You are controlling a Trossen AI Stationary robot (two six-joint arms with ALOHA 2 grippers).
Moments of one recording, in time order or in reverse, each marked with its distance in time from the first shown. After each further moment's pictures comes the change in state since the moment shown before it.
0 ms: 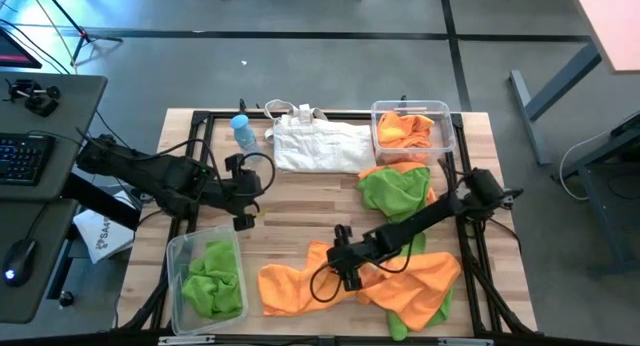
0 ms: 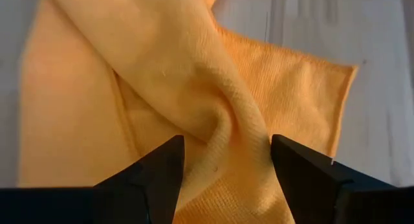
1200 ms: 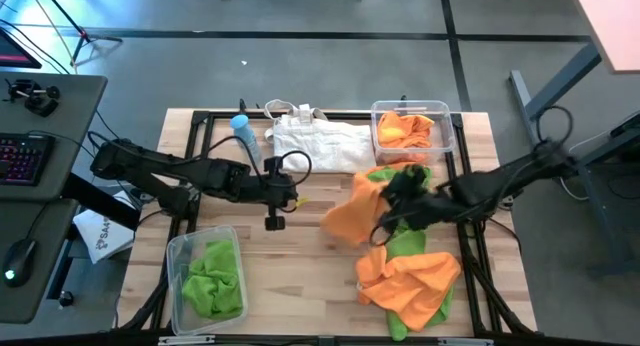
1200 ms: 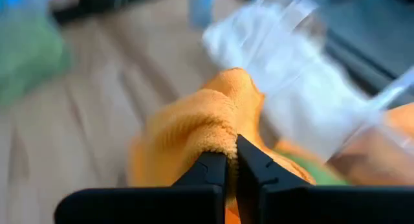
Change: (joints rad) left arm 0.140 0.195 -0.001 0.340 0.147 0.277; right arm -0.002 -0.723 0.001 -0.700 0.597 0.534
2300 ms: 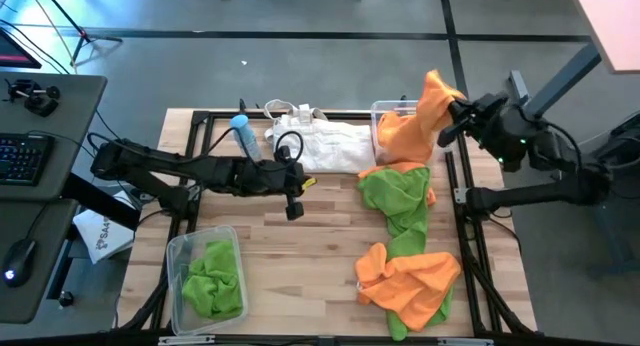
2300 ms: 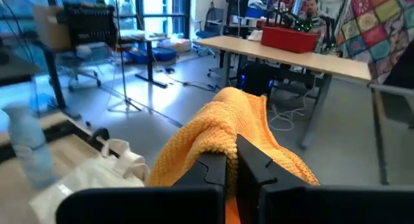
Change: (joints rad) left arm 0.073 0.000 -0.089 0.405 -0.035 -0.055; right arm -0.502 -0.519 0.001 0.196 0.157 -0.675
